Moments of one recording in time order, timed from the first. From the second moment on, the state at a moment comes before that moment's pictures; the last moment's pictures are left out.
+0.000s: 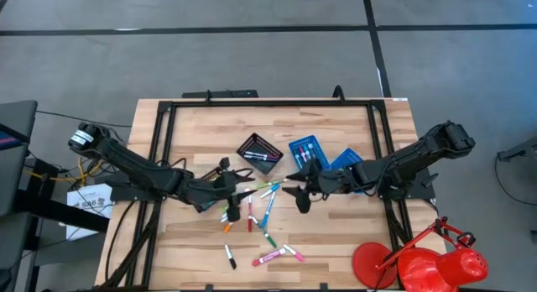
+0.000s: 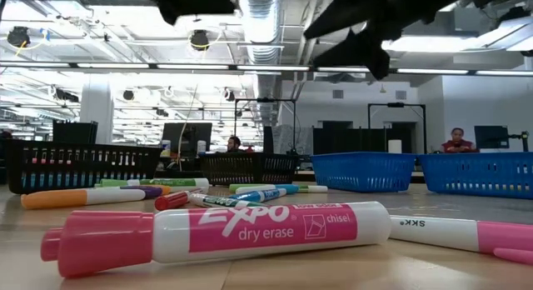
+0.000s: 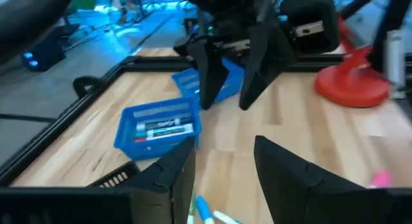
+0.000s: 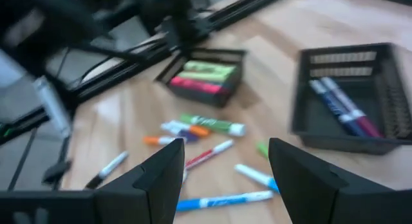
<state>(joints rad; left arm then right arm) -0.45 1.31 0.78 0.19 -0.64 -0.06 0.30 1.40 0.78 0.14 0.38 0.55</state>
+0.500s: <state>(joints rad) -0.64 1.03 0.60 0.00 -0.18 -0.54 0.49 1.54 0.78 0.33 0.26 0.27</state>
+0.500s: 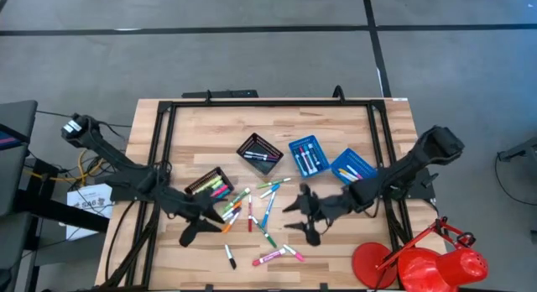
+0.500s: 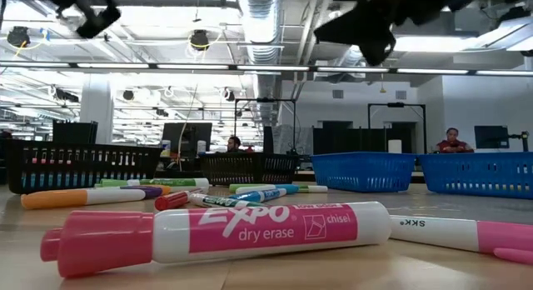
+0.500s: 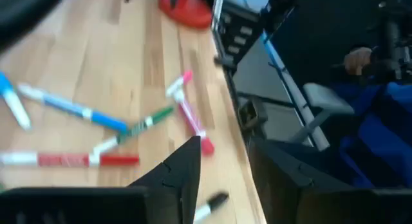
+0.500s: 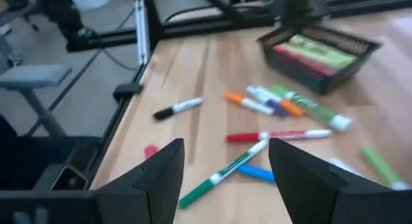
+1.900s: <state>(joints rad) -0.69 1.07 0.53 0.05 -0.29 -0.53 0.57 2.10 1.25 -0.06 0.17 0.25</state>
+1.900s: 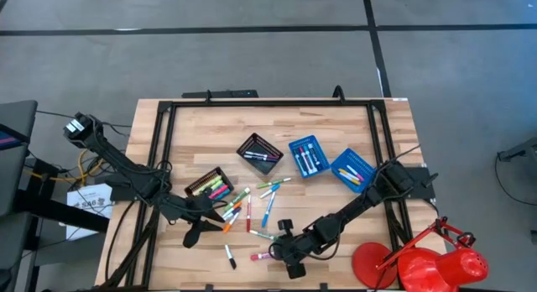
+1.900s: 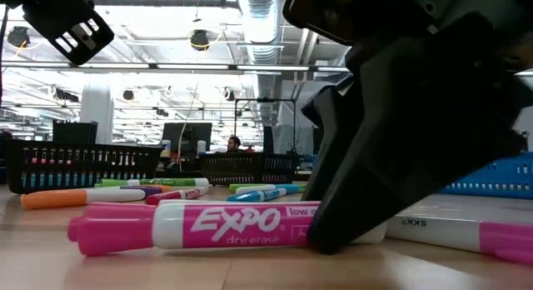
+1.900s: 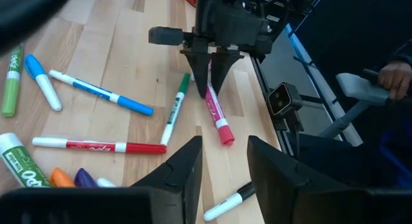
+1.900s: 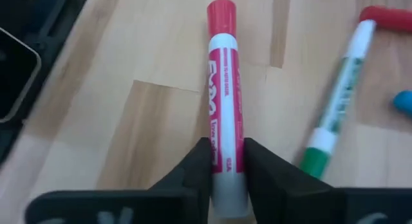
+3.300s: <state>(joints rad) -0.69 1.07 0.53 0.05 -0.49 -0.48 0.14 1.86 1.25 -1.02 0.49 1.04</state>
